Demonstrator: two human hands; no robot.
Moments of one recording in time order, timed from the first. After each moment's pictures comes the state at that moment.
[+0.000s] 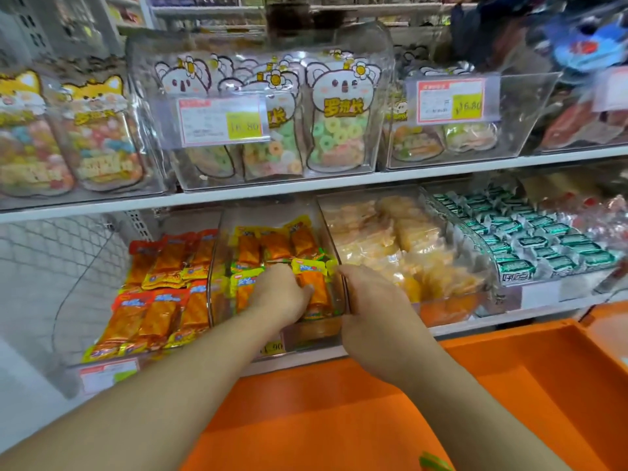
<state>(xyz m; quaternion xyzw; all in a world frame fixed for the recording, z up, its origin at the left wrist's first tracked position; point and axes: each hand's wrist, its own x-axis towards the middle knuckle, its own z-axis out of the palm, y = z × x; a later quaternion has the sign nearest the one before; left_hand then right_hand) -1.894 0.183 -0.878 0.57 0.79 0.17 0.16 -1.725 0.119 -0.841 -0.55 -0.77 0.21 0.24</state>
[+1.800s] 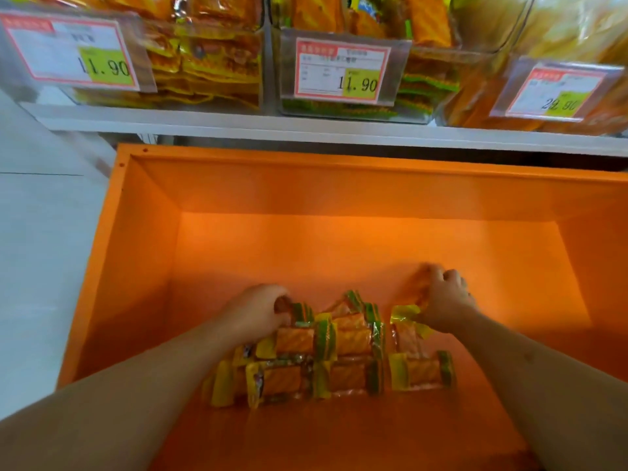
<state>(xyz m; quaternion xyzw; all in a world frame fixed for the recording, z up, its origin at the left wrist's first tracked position) -1.963 -0.052 -1.189 0.59 0.68 -0.01 0.45 -1.612 0.049 -1.186 -0.70 -0.65 0.19 -0.25</state>
